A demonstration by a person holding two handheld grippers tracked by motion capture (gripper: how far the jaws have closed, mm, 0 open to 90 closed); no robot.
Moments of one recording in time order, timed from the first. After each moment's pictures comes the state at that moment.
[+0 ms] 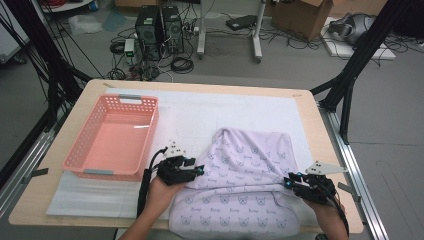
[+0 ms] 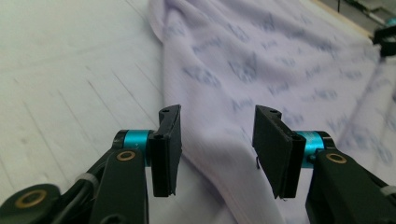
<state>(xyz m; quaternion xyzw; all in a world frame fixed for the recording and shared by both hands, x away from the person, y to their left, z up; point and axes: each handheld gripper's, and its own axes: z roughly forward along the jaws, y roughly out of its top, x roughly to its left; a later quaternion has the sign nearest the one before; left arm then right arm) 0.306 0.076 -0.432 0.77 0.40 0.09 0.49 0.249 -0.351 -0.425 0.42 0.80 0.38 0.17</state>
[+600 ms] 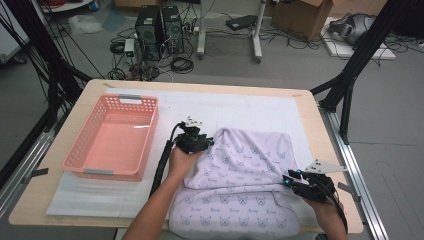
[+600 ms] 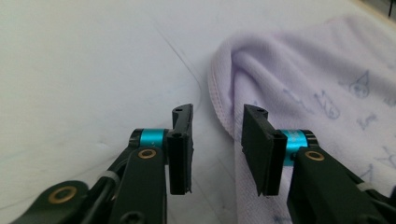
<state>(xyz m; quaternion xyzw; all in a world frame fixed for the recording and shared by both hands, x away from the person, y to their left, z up) 0.395 0.027 -0.445 0.78 0.44 0.11 0.43 0.253 -0.351 -0.428 0.41 0.80 0.39 0.17</state>
